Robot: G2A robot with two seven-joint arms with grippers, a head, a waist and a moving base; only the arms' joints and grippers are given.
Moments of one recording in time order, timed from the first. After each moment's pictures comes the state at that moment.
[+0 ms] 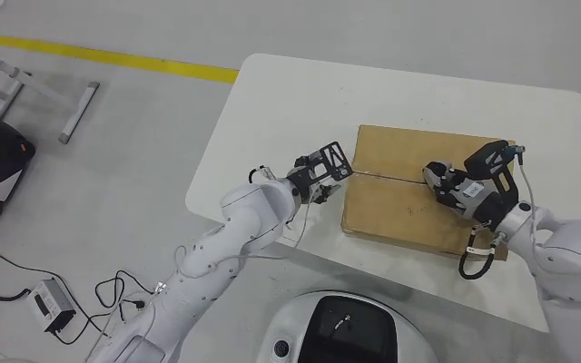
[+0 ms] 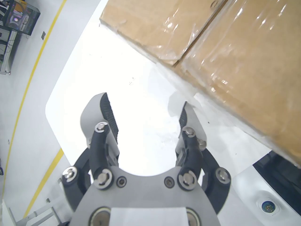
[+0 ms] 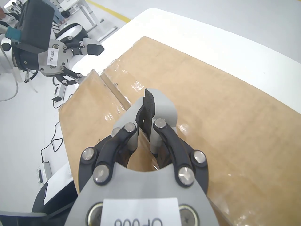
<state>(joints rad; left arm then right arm) 1.02 -1.12 -1.23 -1.93 1.47 -0.43 -0.83 -0.84 -1.08 1.18 -1.68 -0.66 -0.44 0.62</state>
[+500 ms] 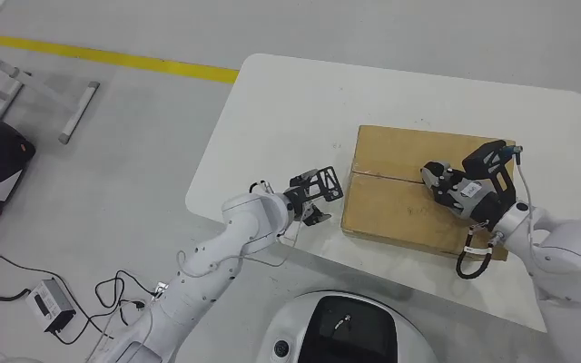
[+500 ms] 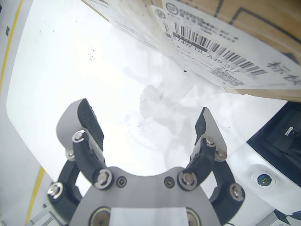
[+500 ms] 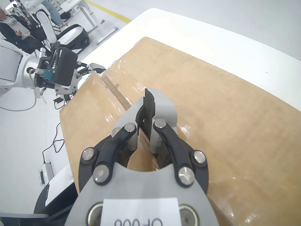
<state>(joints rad) 1.06 -1.11 -1.22 -1.81 1.48 -0.54 -0.75 -0.84 -1.09 1.17 -1.68 -0.65 -0.43 0.62</state>
